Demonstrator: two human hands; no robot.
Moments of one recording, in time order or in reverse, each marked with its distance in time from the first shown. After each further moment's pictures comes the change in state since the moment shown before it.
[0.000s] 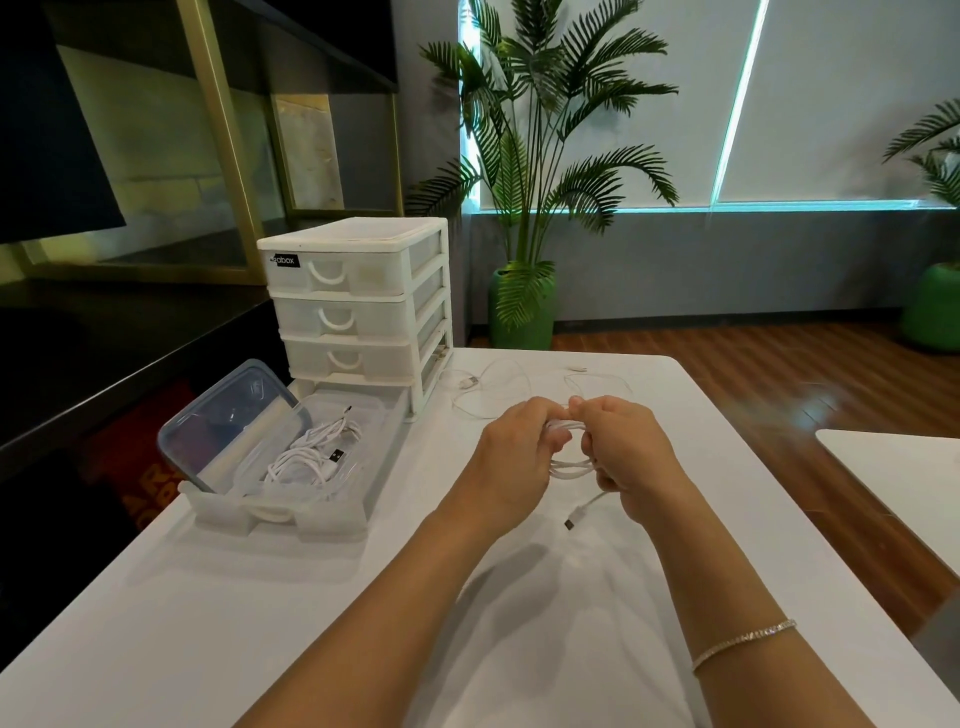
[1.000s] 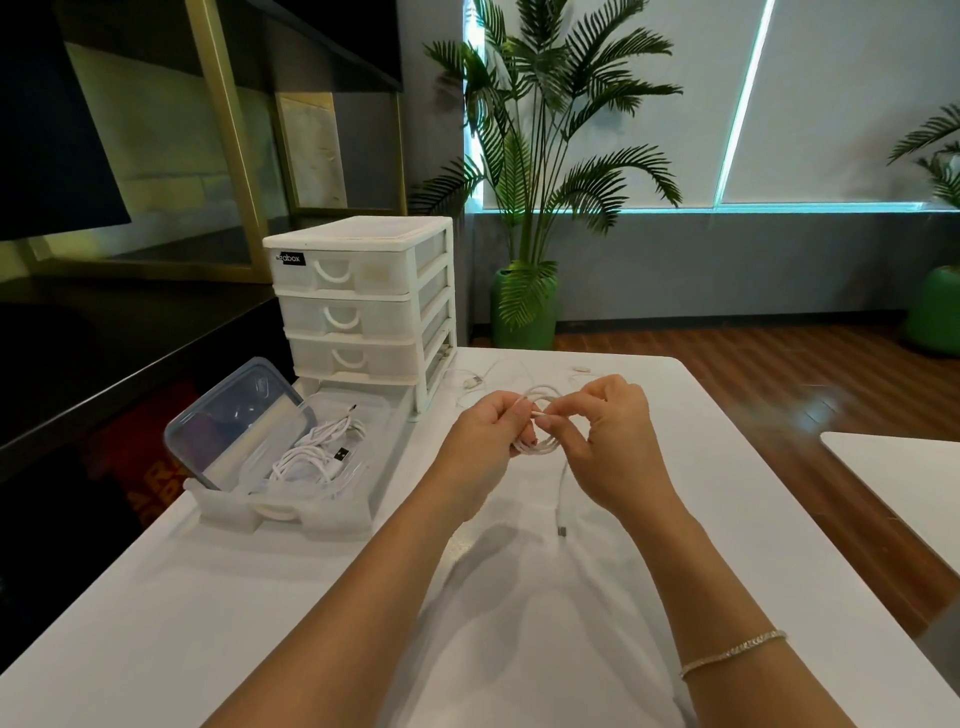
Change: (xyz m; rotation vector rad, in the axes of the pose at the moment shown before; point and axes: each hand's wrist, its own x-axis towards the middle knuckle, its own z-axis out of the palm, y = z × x) left_hand 0.011 -0.013 -0.013 -0.621 0.014 -0.463; right_hand 0.002 0.012 0.012 -0.600 0.185 -0.561
